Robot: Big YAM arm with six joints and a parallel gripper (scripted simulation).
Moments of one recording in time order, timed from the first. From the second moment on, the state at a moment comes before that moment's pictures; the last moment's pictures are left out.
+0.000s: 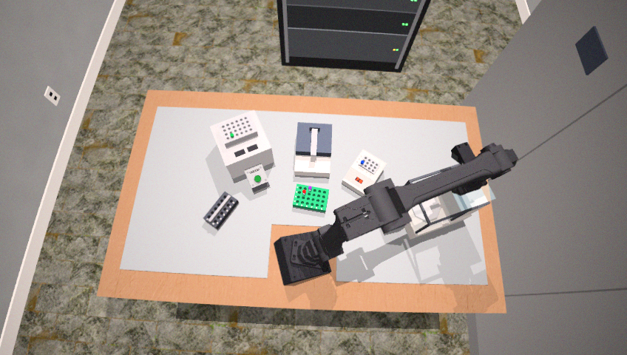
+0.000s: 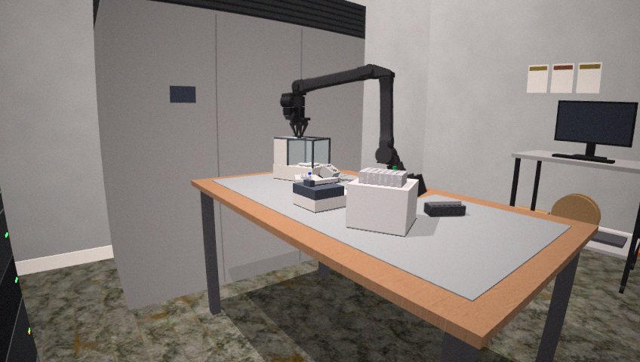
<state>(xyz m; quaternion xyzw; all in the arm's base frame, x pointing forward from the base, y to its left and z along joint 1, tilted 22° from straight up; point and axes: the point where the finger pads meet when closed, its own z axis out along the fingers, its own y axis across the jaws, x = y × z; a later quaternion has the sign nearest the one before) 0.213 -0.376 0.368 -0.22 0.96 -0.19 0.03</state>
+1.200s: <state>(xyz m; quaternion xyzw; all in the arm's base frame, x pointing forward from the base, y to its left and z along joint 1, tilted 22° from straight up) 0.212 -0.374 0.368 -0.22 0.96 -0.19 0.03</state>
